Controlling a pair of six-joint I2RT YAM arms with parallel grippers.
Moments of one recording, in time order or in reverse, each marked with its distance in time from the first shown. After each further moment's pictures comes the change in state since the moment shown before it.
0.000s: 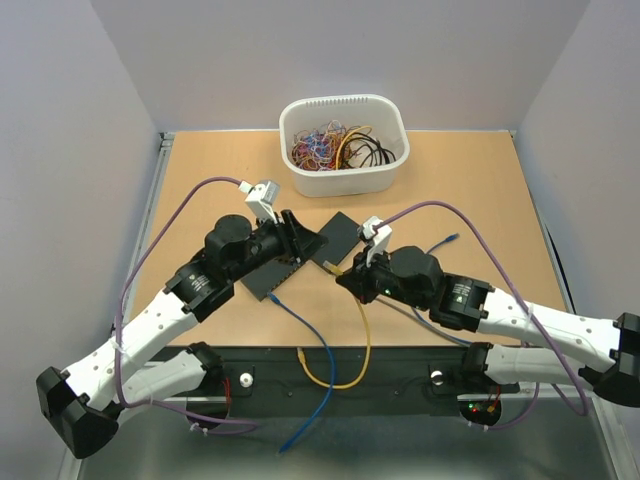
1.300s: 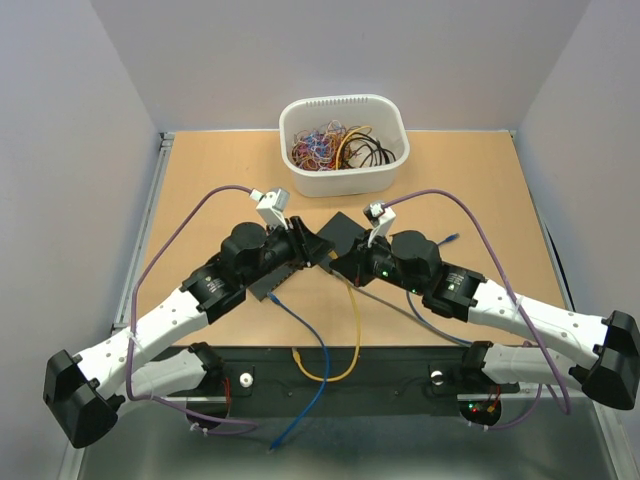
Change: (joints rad) left arm -0.061 0.060 -0.094 0.131 -0.081 -0.045; right arm -0.120 0.080 0.001 0.150 -0.105 0.152
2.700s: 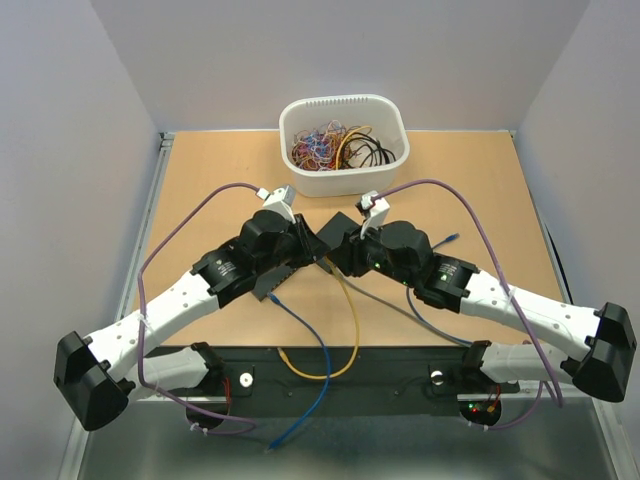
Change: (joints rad) left arm -0.011 0.123 0.143 -0.255 -0.080 -0.101; right arm -0.005 0.075 0.101 -0.075 0.090 -0.093
